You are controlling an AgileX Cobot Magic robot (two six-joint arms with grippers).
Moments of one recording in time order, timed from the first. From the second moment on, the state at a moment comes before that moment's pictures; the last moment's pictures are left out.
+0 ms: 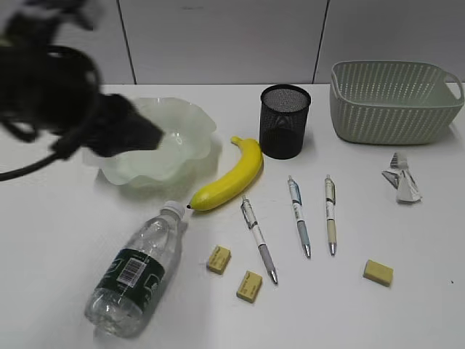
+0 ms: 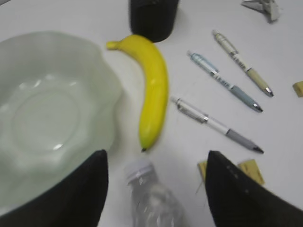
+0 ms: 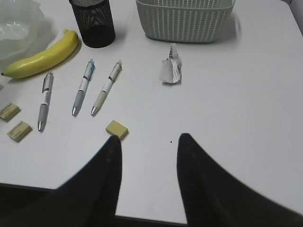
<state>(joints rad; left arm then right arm) -0.52 1.39 -0.94 -0.44 0.49 0.52 0.11 -0.01 -0.51 0.10 1.04 -0.03</state>
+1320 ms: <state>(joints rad) -0.71 2.34 -1.77 0.10 0.69 -0.01 0.11 -0.01 -0.51 0.10 1.04 -0.03</state>
